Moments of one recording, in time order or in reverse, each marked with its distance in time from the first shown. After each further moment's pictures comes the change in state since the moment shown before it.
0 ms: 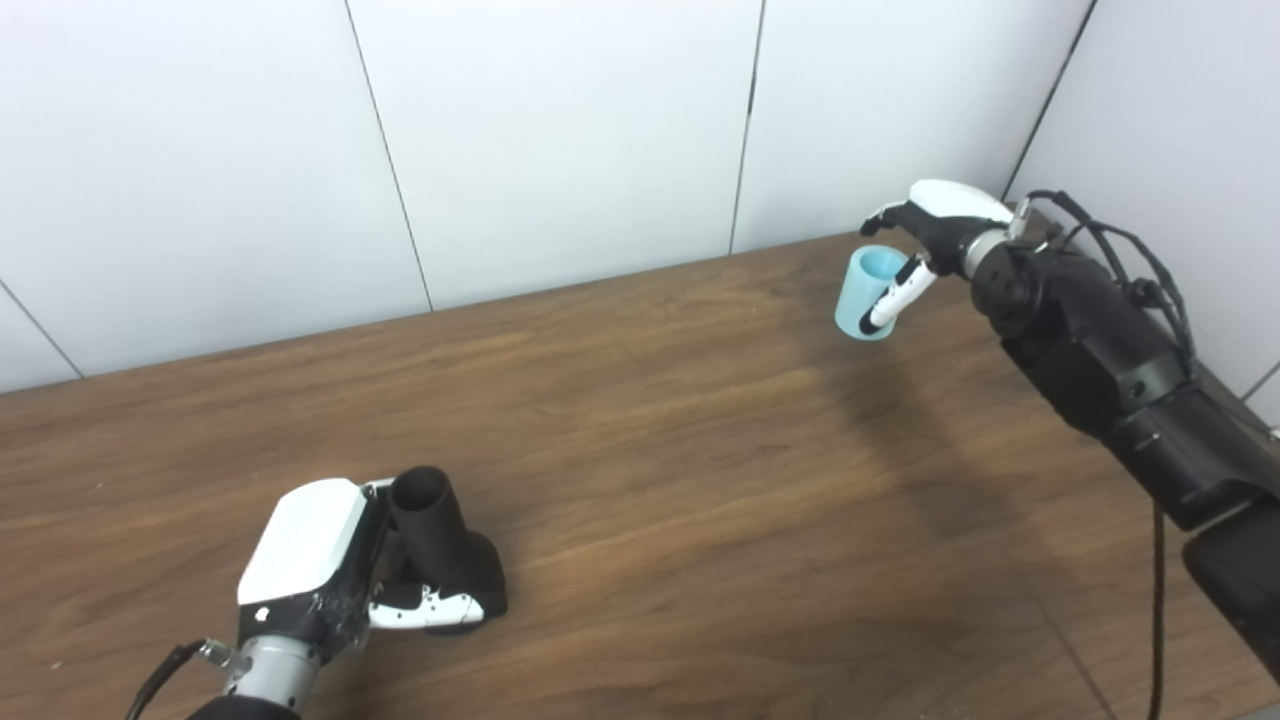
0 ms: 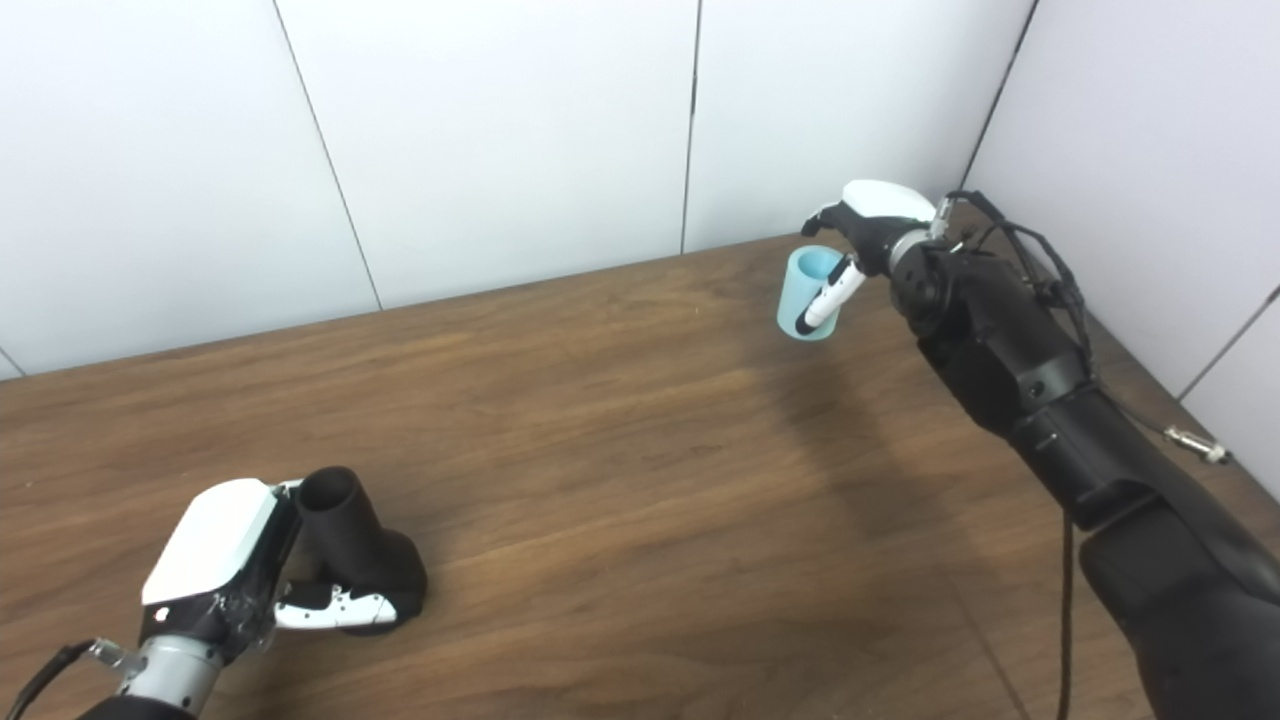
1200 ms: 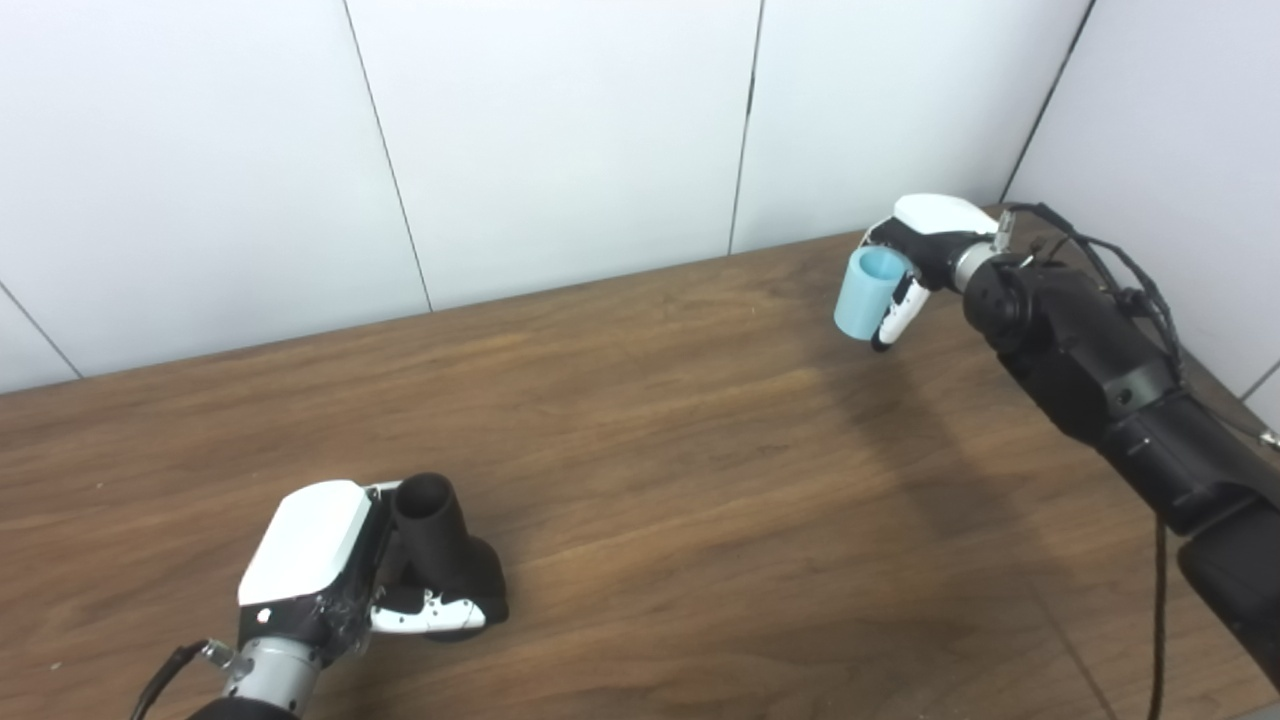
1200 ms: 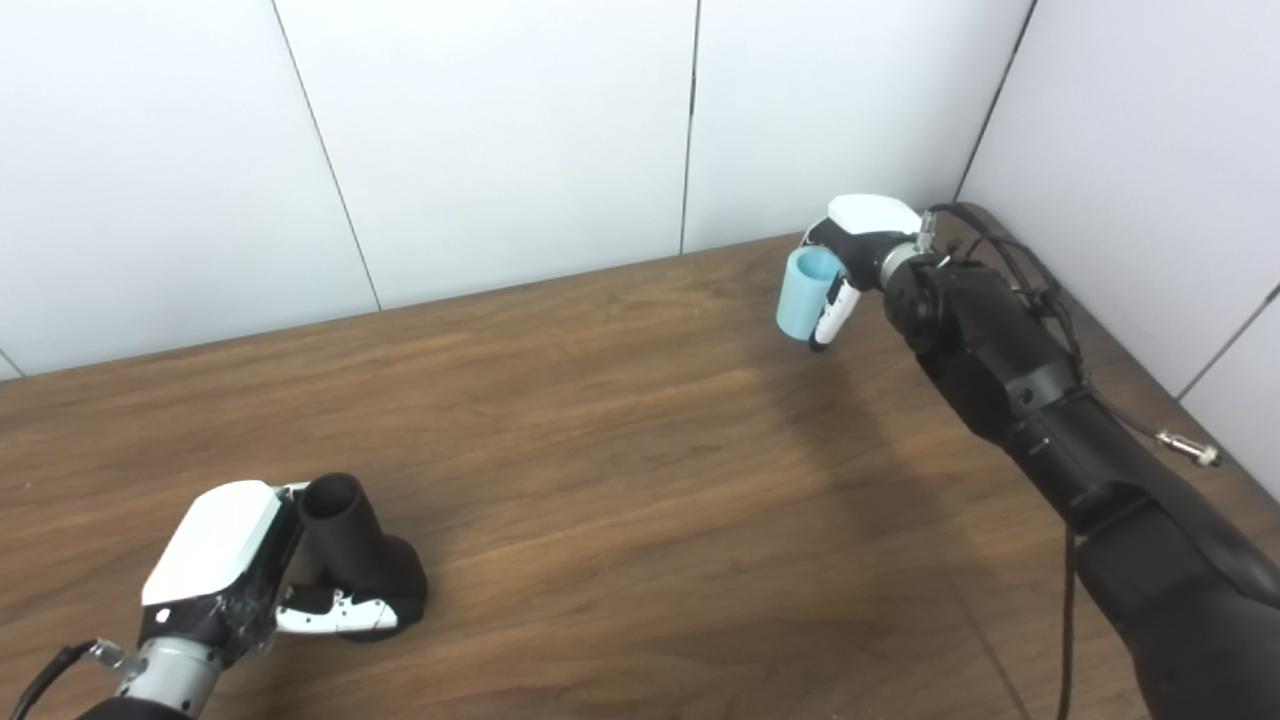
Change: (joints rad) left arm 0.004 -0.002 -0.002 -0.030 0.035 0.006 -0.046; right arm 0.001 0.005 0.018 0.057 -0.051 -0.118 -0.043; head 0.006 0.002
